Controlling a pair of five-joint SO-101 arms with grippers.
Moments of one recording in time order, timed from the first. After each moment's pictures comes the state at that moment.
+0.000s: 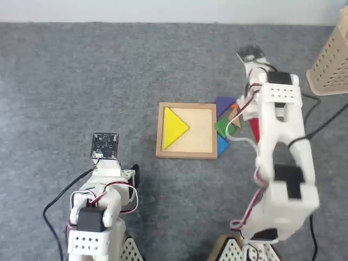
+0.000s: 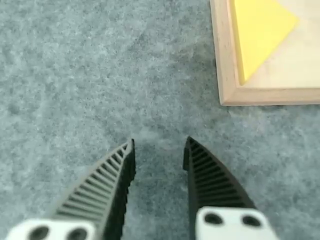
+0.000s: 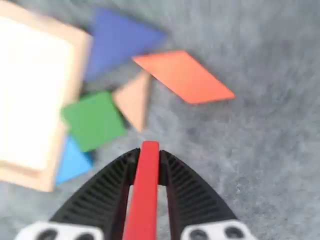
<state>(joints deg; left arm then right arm) -1.8 -103.4 96.7 72.9 8.0 -4.0 7.6 0.3 73.6 21.1</state>
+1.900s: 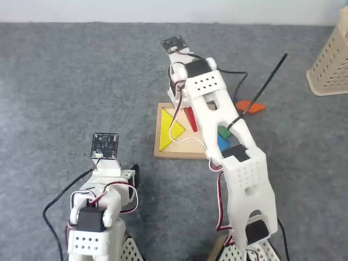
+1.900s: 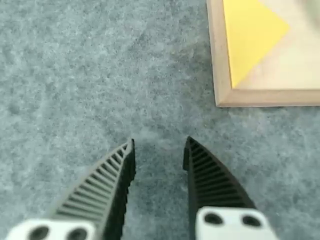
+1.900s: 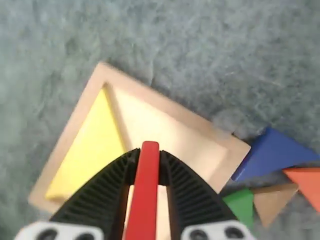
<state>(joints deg) -1.8 -103.4 96.7 72.9 8.0 -27.3 40.3 -41.4 86.1 7.3</state>
